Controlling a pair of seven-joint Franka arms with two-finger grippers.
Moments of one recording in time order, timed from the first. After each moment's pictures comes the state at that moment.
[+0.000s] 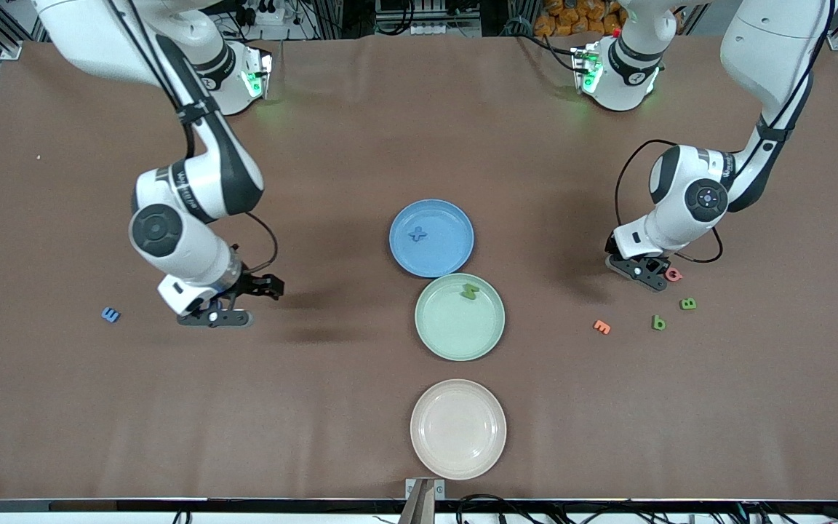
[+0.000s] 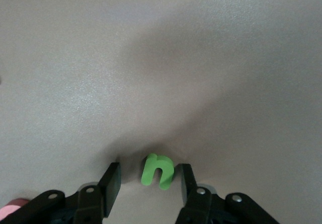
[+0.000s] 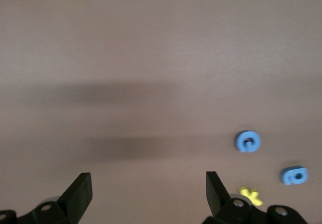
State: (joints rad) left arm 0.10 0.37 -0.20 -2.34 0.16 2.69 0.33; right arm 0.21 0.41 0.07 -1.84 -0.02 2.24 0.29
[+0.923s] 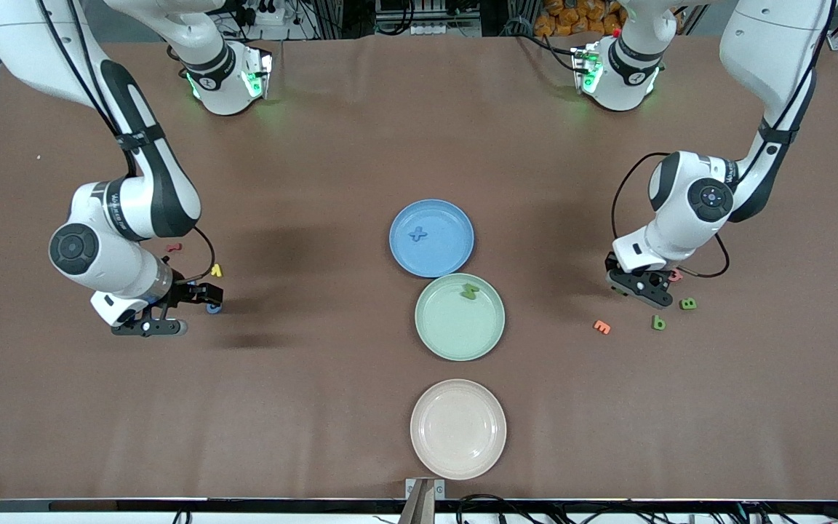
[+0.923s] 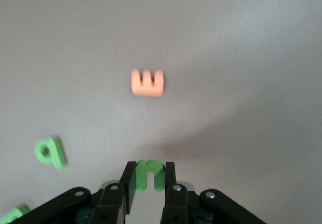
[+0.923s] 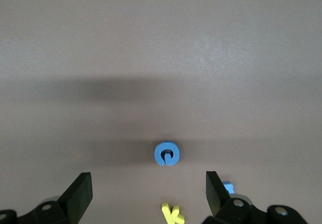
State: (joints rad) left arm 0.06 0.37 -0.22 -2.21 0.16 2.72 0.28; right arm 0.02 0.43 0.07 -1.92 -0.02 2.33 0.08
